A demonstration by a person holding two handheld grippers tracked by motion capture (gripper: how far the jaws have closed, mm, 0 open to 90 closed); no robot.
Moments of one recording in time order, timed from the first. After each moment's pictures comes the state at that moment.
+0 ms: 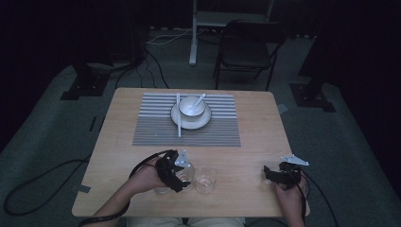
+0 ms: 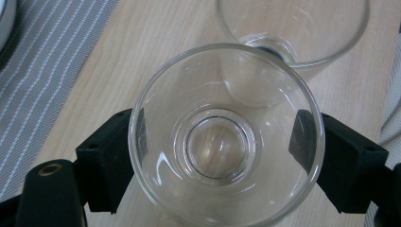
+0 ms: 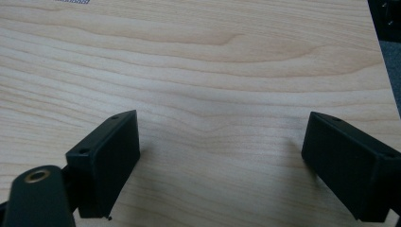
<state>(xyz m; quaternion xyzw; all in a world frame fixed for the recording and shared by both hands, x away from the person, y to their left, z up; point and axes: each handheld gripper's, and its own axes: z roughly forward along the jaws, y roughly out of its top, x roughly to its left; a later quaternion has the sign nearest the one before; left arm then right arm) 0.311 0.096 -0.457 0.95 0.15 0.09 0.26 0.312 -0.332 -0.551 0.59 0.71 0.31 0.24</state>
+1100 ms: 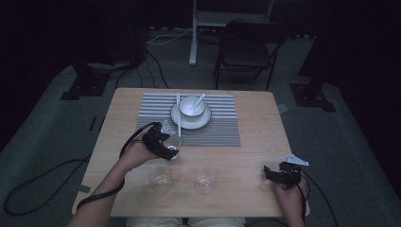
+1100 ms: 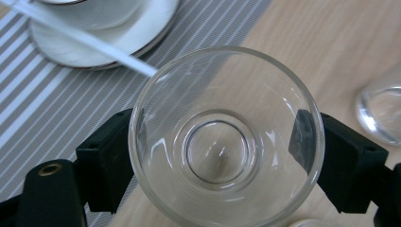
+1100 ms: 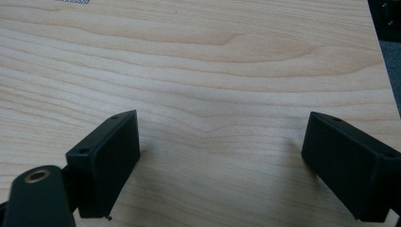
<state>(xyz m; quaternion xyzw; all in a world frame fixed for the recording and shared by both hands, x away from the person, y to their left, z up) 0.383 0.140 -0.434 0.91 0.27 0.15 0.26 0.312 -0.332 -0.551 0.59 0.71 0.31 0.24</state>
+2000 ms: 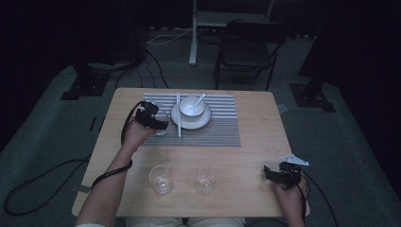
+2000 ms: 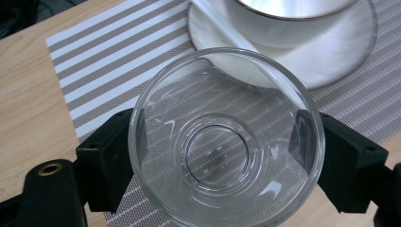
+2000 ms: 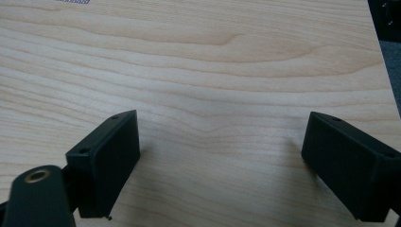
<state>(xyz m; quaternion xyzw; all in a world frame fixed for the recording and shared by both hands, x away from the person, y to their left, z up) 0.471 0.172 -0.443 0.82 0.46 0.20 0.26 0.312 -0.332 -0.551 0.59 0.71 0.31 0.24</state>
